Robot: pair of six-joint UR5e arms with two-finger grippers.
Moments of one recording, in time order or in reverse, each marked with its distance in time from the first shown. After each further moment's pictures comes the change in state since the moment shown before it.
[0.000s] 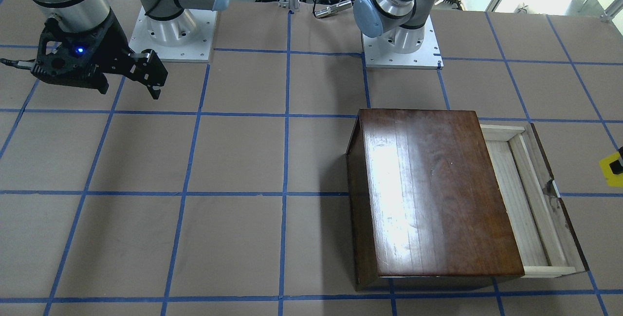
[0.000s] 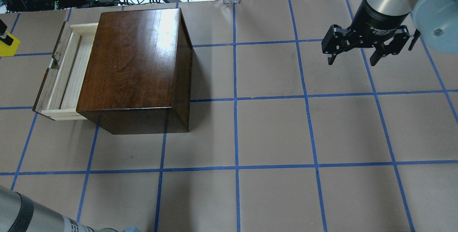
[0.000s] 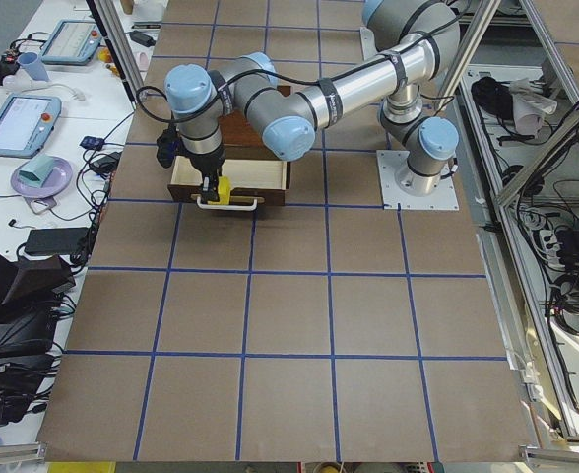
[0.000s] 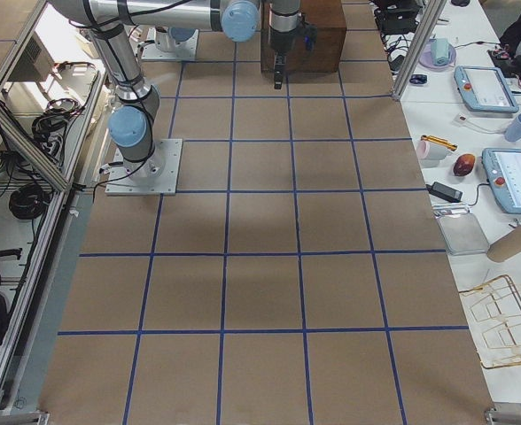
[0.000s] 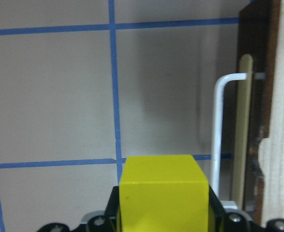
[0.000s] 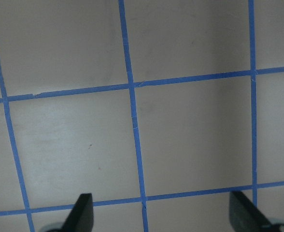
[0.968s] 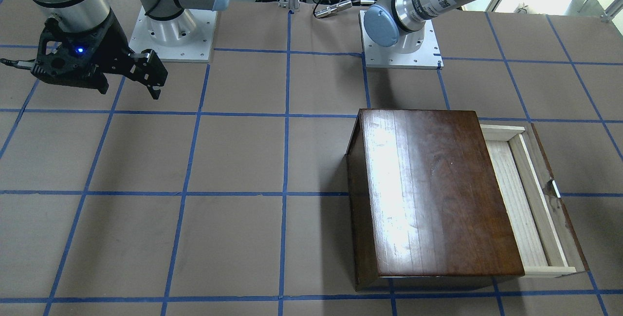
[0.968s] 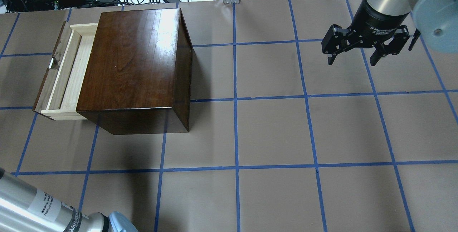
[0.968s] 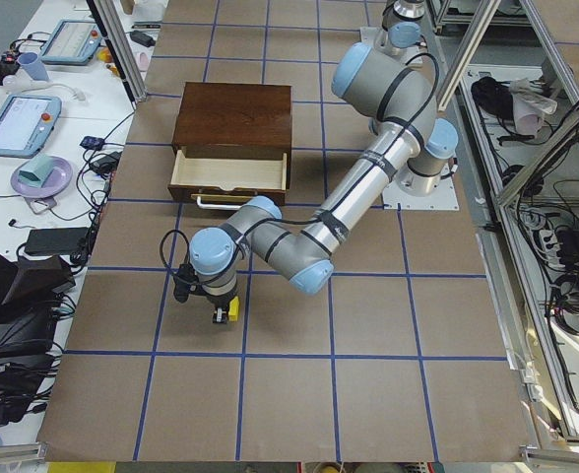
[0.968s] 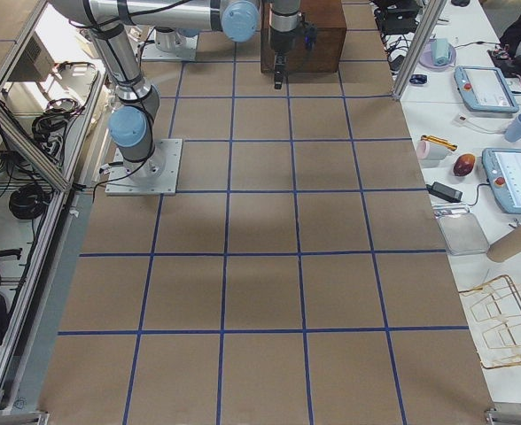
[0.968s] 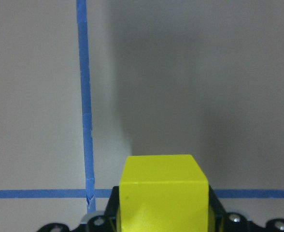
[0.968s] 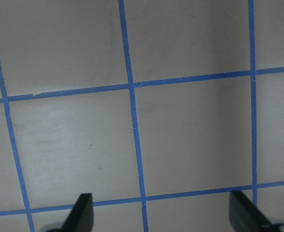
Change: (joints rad) left arm 0.273 -0.259 0.006 0.306 0.027 0.283; right arm 0.000 0.000 -0.001 0.000 0.000 0.000
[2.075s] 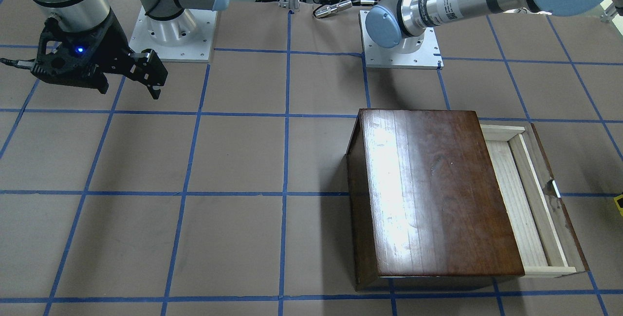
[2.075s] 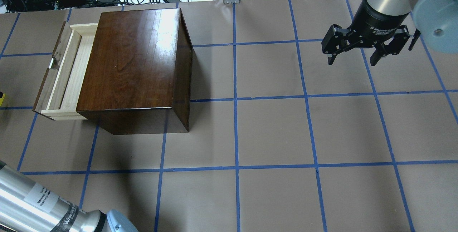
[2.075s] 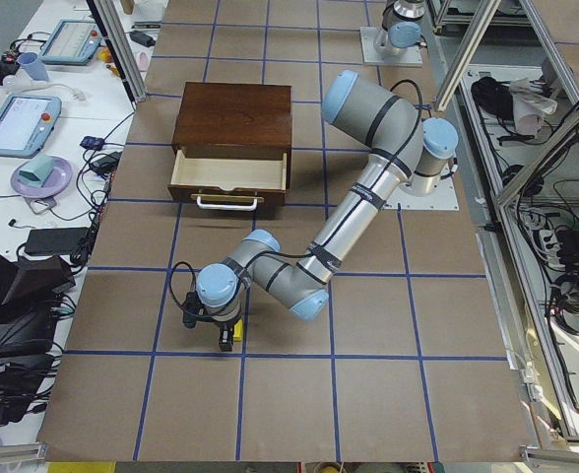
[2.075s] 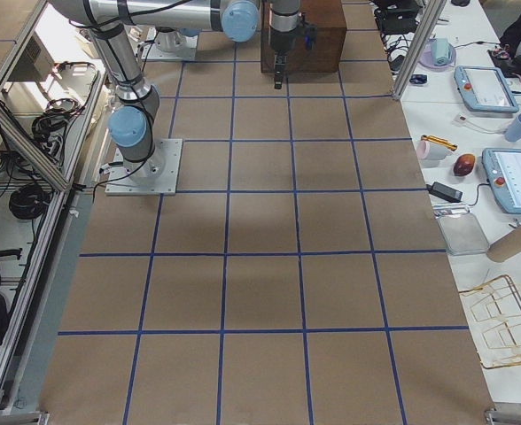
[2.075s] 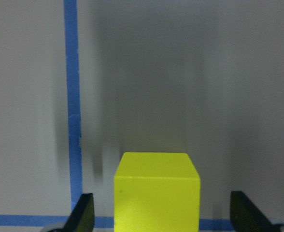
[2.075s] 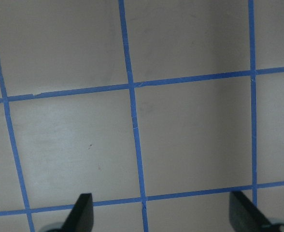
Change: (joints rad) left arm 0.051 -0.184 -0.001 0.186 0.001 -0.005; right arm 0.000 0.000 0.000 0.000 0.000 0.000
